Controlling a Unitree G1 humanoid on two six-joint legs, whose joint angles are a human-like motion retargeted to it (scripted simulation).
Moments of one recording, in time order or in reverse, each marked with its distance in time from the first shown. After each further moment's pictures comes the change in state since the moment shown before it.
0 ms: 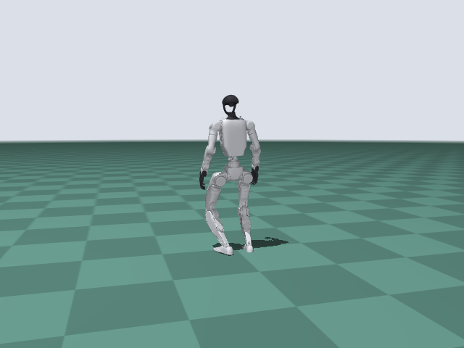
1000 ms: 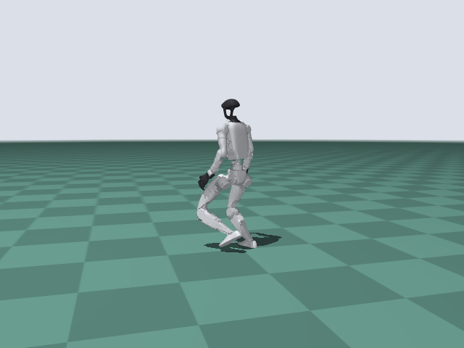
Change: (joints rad) left arm -0.039 -0.082 0.031 -0.212 -0.042 -0.036 0.185; right arm -0.099 -0.008 -0.037 0.047 -0.070 -0.071 -0.225; waist 0.093 -0.031 -0.005; left_leg -0.429 0.092 -0.092 0.669 0.194 0.197; right_leg -0.307 0.052 0.086 0.392 -0.182 -0.124
